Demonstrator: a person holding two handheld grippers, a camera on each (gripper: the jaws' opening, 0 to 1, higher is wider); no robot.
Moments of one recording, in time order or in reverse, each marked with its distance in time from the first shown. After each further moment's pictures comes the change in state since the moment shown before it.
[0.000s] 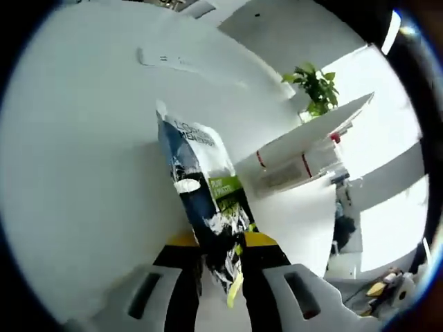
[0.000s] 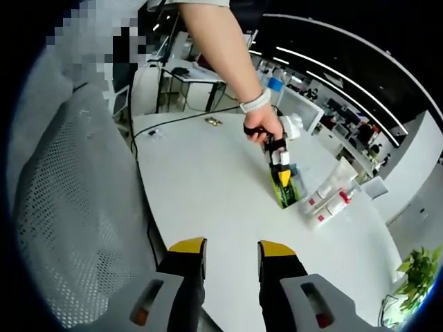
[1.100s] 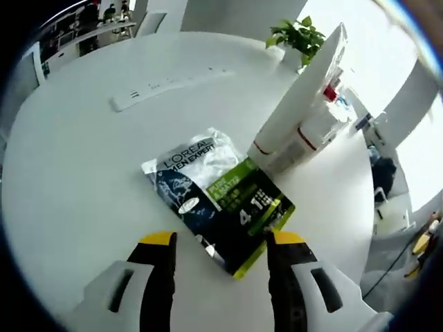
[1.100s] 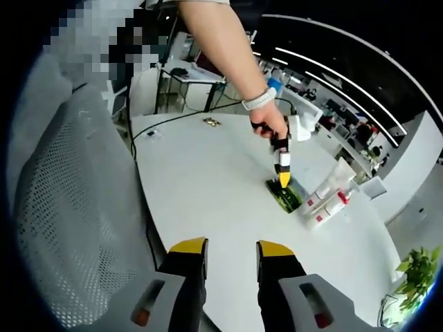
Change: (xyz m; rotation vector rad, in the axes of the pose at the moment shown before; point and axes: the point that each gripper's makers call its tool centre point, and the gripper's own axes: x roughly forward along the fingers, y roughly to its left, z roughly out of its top) left arm -0.014 0.015 0.013 0.303 0.029 0.193; right arm -0.001 -0.003 0.001 0.002 -0.007 -0.011
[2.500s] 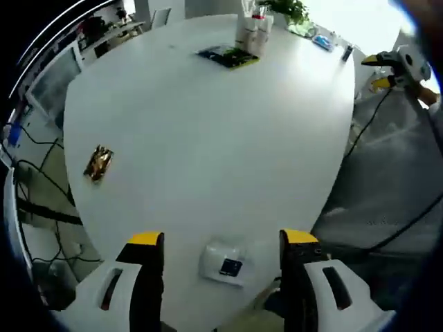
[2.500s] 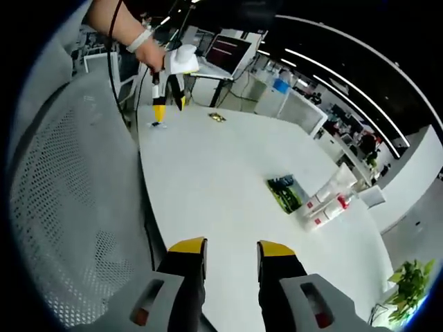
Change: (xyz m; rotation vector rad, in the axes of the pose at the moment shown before) left arm -0.204 -0.006 -0.315 0.191 0.230 0.198; right arm -0.002 0.004 -0.005 -0.078 0.021 0.005
